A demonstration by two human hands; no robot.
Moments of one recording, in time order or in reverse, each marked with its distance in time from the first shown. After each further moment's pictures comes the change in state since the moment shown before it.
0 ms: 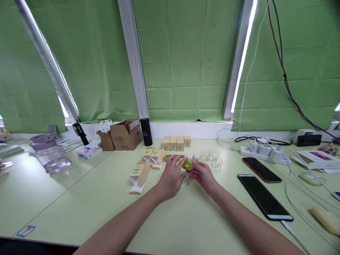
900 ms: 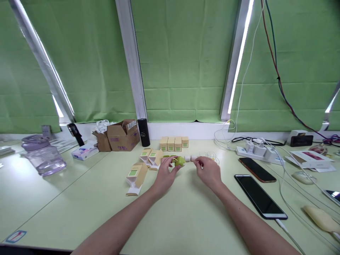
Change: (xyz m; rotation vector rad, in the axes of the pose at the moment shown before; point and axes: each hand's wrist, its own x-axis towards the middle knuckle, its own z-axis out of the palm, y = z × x) left_hand 0.007 -0.017 0.011 -0.387 0.201 -0.449; right_hand 0.005 -0.022 -0.030 -1.306 0.320 -0.597
